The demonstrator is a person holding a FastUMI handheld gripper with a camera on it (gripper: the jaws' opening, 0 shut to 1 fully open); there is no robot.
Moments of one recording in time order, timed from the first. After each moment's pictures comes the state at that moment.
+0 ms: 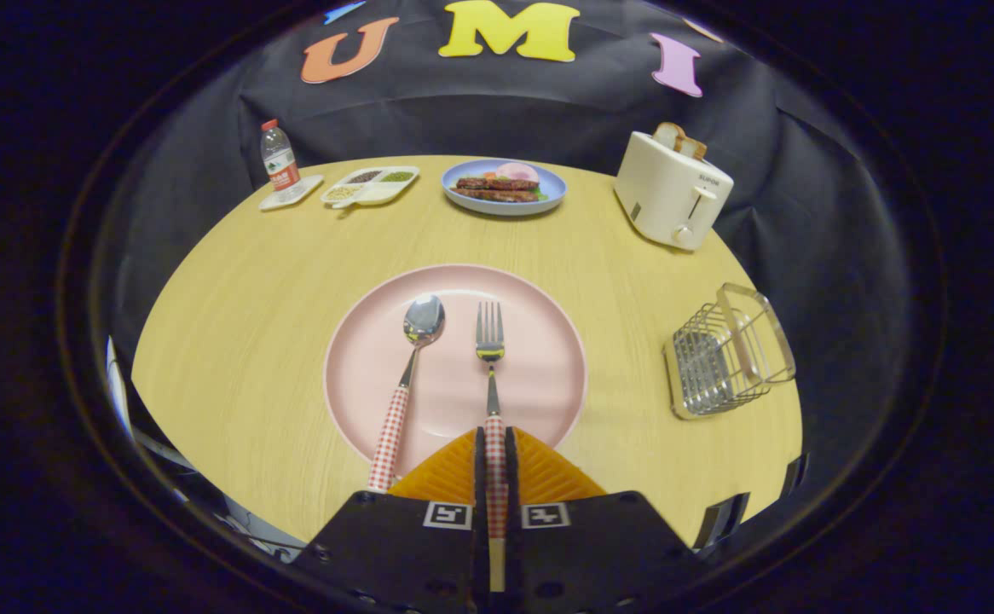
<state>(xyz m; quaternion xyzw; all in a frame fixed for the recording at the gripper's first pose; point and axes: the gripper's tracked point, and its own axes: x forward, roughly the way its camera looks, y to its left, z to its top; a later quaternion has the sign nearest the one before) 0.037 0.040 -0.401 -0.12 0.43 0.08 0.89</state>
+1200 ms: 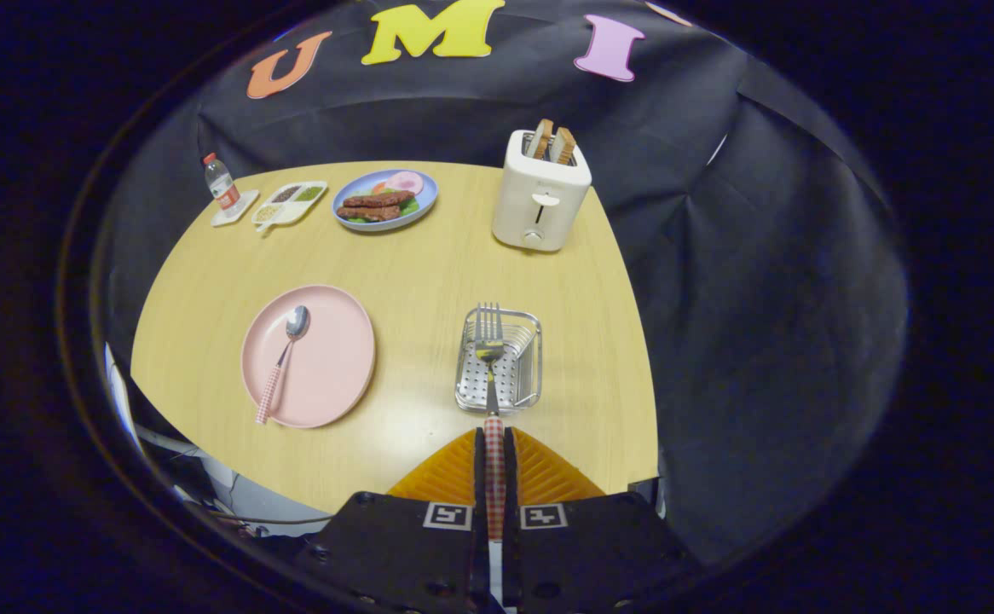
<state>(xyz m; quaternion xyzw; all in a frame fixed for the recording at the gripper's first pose) 0.042 -0.153 -0.280 -0.14 0.50 0.01 0.85</state>
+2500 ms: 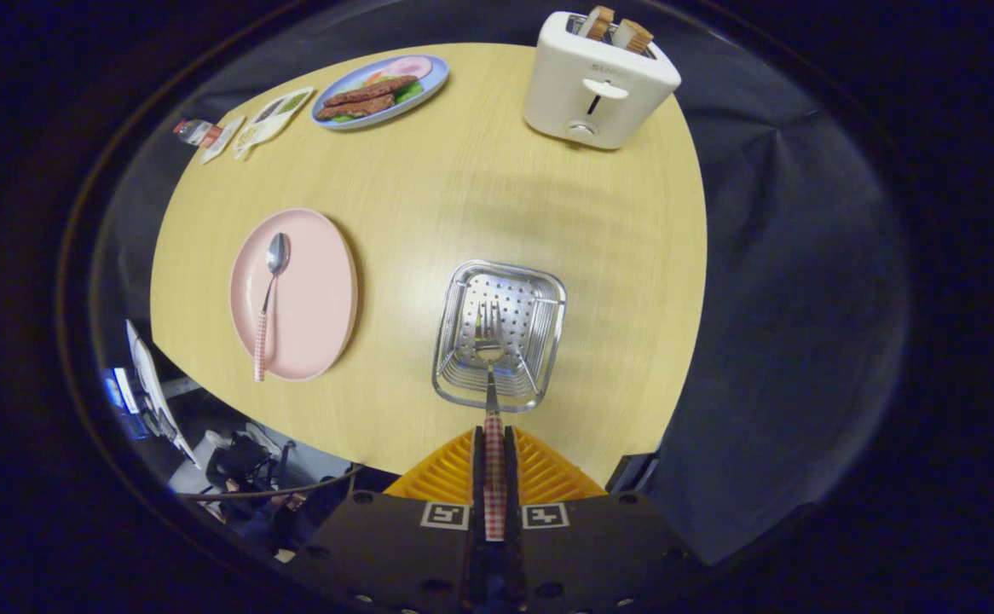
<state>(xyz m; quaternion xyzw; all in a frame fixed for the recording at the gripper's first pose) 0.088 -0.165 -0.305 -0.15 0.72 0.04 0.68</state>
